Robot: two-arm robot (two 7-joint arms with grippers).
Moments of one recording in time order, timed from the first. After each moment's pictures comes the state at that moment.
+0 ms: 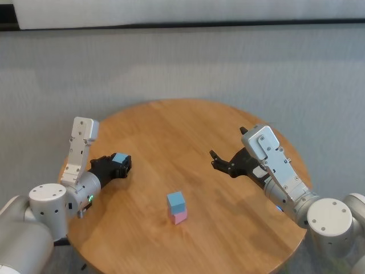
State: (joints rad) left arm -0.62 0.10 0.23 -0.67 -0.17 0.02 -0.32; right arm 0.34 0.40 -0.54 -1.38 0.05 0.04 0.08
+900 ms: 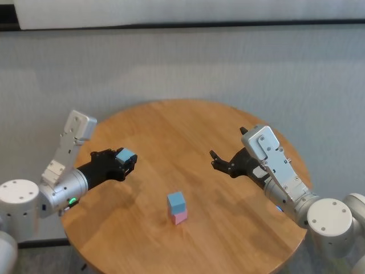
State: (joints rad) left arm -0.47 0.25 0.29 -1.05 -0.20 0.10 -0.50; right arm 0.34 0.40 -0.54 -1.38 0.05 0.04 0.08
